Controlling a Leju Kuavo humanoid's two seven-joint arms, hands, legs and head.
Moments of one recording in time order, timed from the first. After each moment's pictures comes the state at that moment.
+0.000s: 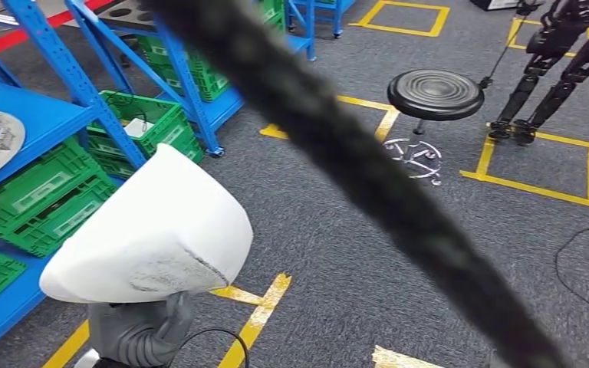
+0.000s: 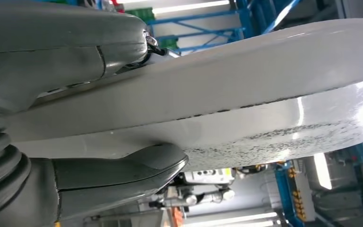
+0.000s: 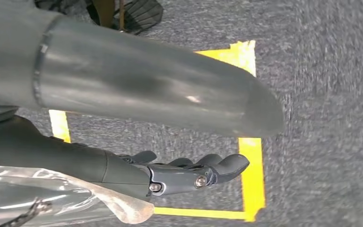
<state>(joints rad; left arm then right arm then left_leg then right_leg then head) 0.09 0.02 -0.64 -1.57 -0.21 0.34 -0.55 -0.06 0.25 -1.30 -0.24 0.80 -0.18 -0.46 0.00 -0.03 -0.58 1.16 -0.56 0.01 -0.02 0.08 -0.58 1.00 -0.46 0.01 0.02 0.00</state>
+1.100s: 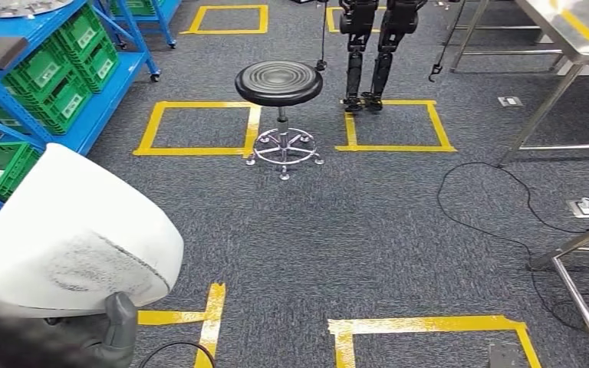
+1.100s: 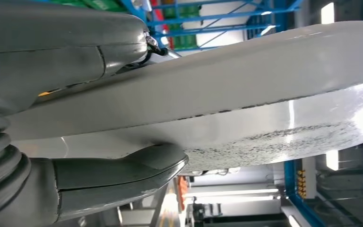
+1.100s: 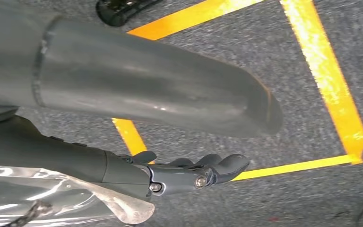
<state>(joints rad) 0.23 0.08 -0.61 -1.69 -0.24 0.61 -0.49 -0.06 0.22 -1.25 -0.24 0.92 -0.19 -0.41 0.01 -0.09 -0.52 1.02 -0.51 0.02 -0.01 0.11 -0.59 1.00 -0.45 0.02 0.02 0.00</state>
